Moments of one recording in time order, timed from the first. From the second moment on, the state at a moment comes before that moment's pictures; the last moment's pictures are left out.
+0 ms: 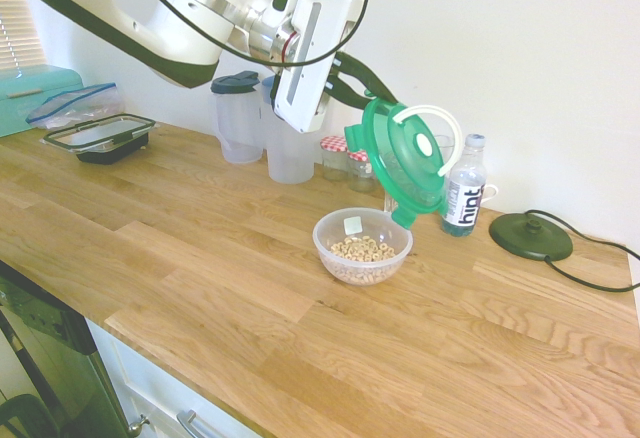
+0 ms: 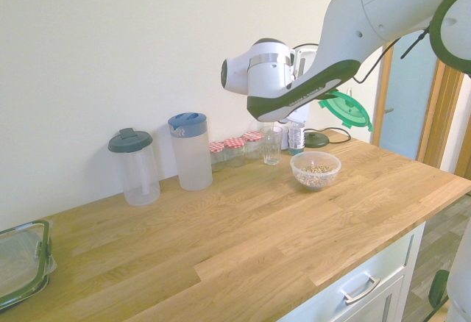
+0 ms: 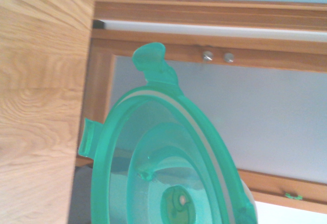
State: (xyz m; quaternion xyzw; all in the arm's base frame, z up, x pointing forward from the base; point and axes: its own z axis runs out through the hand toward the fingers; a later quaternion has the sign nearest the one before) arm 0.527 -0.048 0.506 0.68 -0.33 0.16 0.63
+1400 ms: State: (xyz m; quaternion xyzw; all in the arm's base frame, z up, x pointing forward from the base) arm 0.545 0.011 0.396 0.66 -0.27 0.20 0.67
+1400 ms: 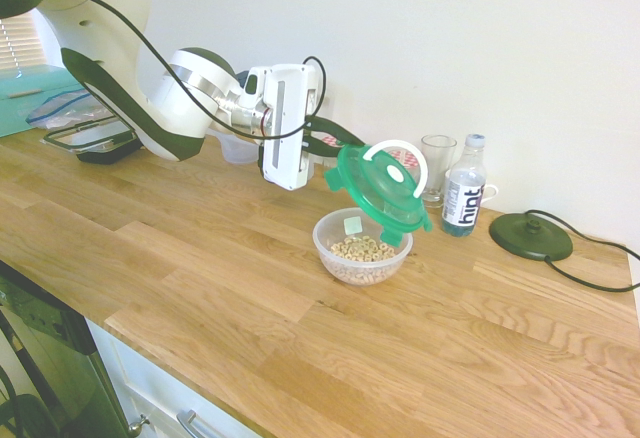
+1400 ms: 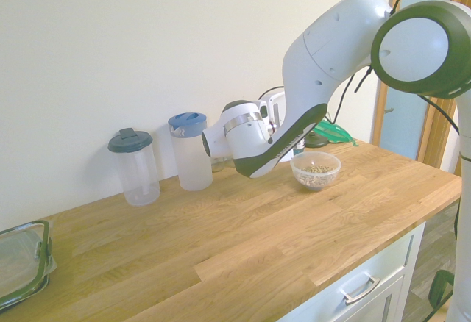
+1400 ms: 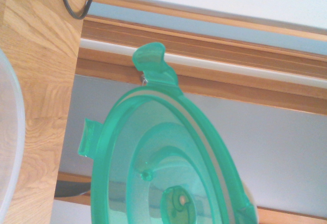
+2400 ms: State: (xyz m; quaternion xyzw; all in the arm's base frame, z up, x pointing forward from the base) arm 0.539 0.035 0.361 0.63 -0.26 0.21 0.70
